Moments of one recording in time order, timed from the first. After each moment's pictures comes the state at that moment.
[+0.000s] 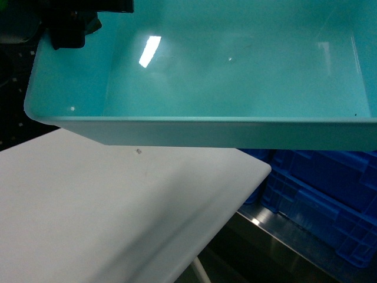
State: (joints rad) left arm -0.34 1.41 0.78 0.50 -0.17 0.01; right arm 0.14 1.39 0.68 0.61 0.01 0.03
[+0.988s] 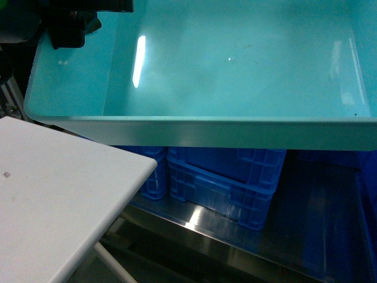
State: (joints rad) left arm -0.34 1.41 0.78 0.50 -0.17 0.01; right arm 0.14 1.39 0.68 0.61 0.01 0.03
